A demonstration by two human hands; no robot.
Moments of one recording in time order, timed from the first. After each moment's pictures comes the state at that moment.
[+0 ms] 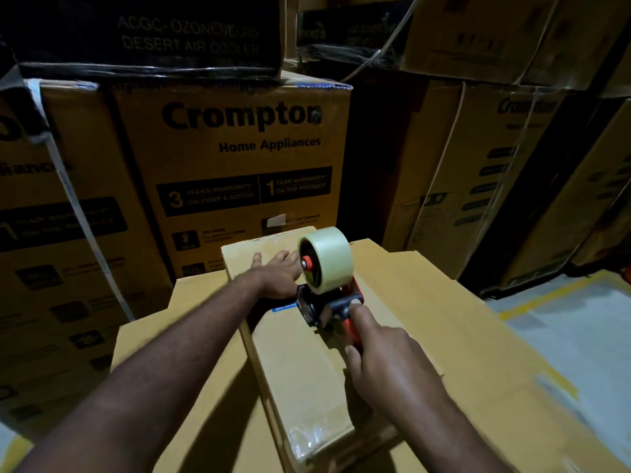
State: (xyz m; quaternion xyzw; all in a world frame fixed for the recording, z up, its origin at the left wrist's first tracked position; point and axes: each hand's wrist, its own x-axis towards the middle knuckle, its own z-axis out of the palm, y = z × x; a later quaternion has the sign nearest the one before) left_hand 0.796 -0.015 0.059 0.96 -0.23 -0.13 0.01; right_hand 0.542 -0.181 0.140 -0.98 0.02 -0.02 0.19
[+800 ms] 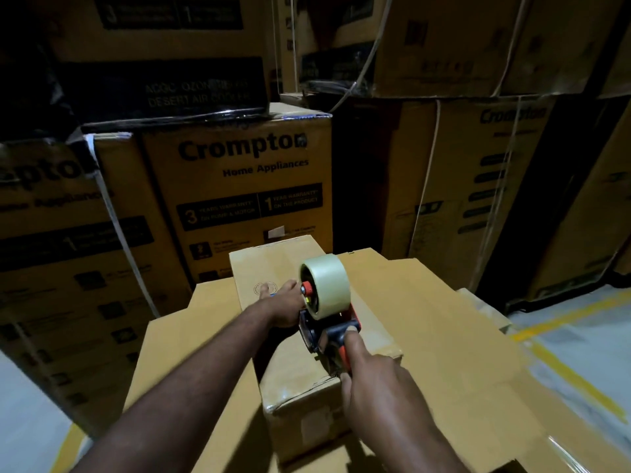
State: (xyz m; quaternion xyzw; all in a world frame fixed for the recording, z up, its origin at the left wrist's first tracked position) left_hand 0.675 -0.073 0.073 0.98 -0.18 -0.11 0.05; right_hand 0.448 -0.235 0.136 -0.97 0.02 0.00 0.24
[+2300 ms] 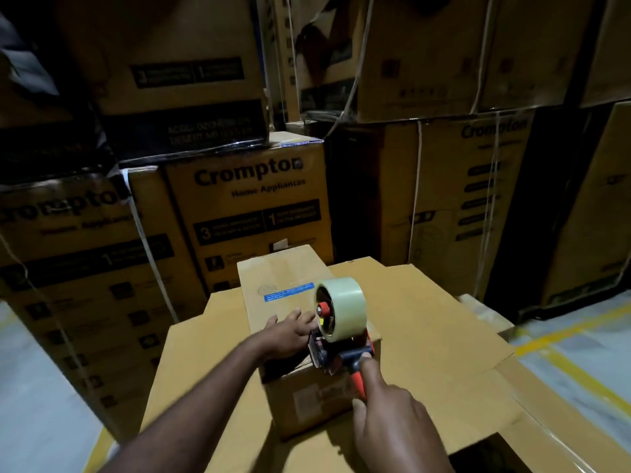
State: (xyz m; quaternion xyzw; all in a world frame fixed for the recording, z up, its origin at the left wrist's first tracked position) left_hand 0.549 -0.090 0.097 0.96 -0.21 -0.16 0.09; right_hand 0.359 -0.276 0.128 -0.96 0.02 -0.02 0.28
